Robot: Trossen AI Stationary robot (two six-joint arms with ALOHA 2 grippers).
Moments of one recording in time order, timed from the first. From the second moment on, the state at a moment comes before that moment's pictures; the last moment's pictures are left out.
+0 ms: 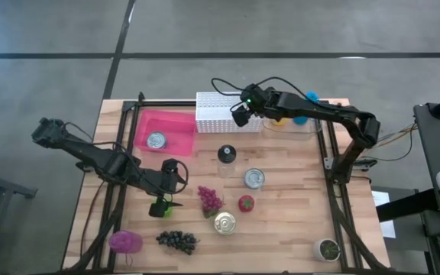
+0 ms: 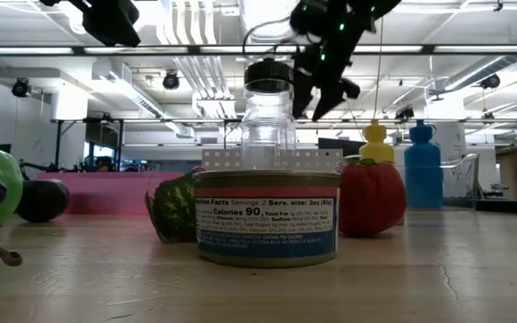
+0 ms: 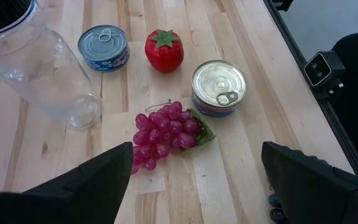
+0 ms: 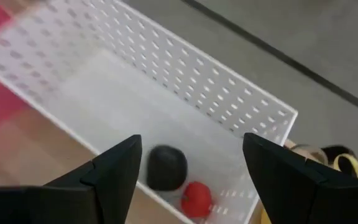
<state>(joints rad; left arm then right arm) -0.42 1.12 0.89 -0.54 -0.16 -0.19 -0.40 1.68 1.43 -0.64 0.42 0.38</state>
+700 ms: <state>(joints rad) -0.42 1.12 0.89 -0.54 -0.16 -0.24 -0.01 1.41 1.31 -0.59 0.50 0.38</state>
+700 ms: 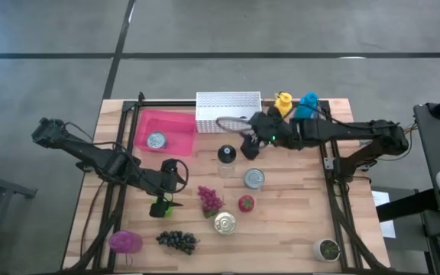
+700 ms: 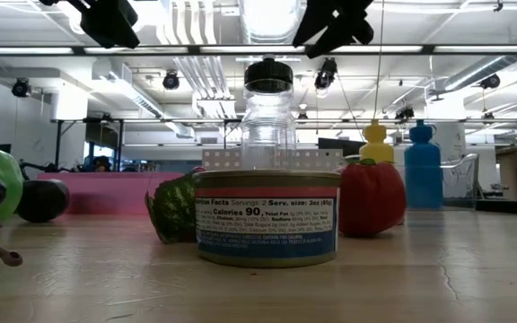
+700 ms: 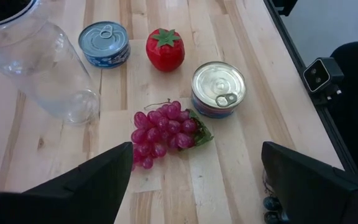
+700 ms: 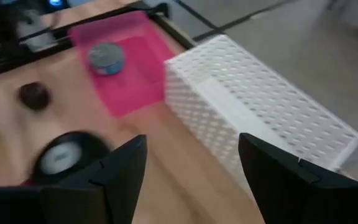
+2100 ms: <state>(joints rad) -0.42 1.12 0.89 -0.54 -0.17 -0.24 0.44 1.41 1.26 -0.59 0.61 0.34</state>
